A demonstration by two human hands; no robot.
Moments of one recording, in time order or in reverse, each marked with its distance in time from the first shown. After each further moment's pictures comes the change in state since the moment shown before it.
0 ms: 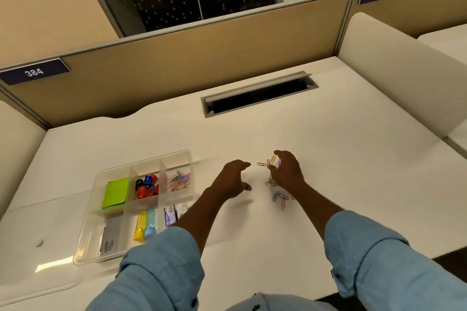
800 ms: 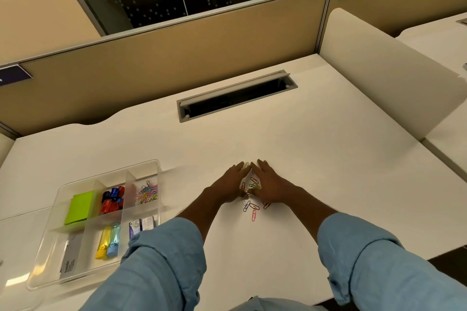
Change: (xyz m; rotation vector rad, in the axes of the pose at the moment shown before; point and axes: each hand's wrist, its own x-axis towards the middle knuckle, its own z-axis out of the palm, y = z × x) left_hand 0.064 0.038 0.052 0.214 -0.192 0.142; right_hand 0.021 0.050 -0.037 -0.347 -0.531 -0.221
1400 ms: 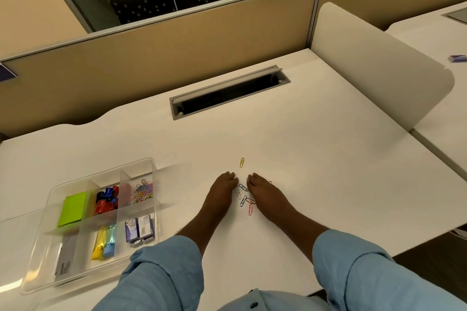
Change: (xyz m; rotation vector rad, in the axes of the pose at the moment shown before) left_hand -0.023 -0.016 0.054 0.118 0.451 -0.012; right_hand -0.022 0.000 0.051 -0.335 0.242 -0.140
